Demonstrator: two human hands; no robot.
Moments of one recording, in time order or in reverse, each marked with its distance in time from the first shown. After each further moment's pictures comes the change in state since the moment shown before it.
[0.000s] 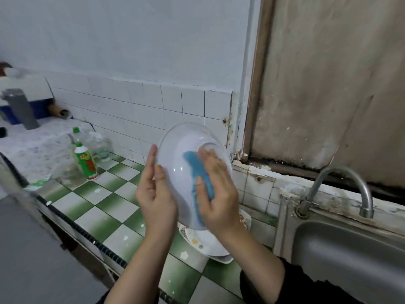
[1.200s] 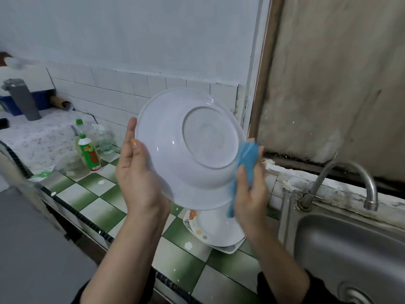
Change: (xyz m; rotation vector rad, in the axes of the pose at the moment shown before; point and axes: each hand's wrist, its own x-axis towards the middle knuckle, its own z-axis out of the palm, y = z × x) left_hand 0.022 0.052 -0.005 -0.431 0.087 -0.164; right_hand -0.006 -0.001 -0.028 0.145 0.181 0.345
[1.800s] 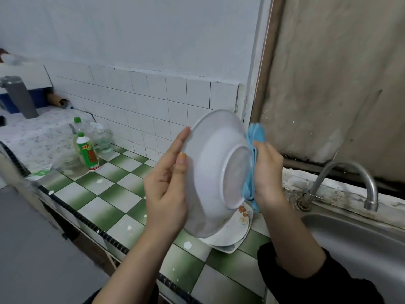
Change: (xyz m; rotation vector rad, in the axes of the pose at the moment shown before) left_hand -0.025 -0.012 -0.017 0.389 -0.477 0.164; right_hand 0.056 -0.008 -0.005 0.257 0.107 0.508
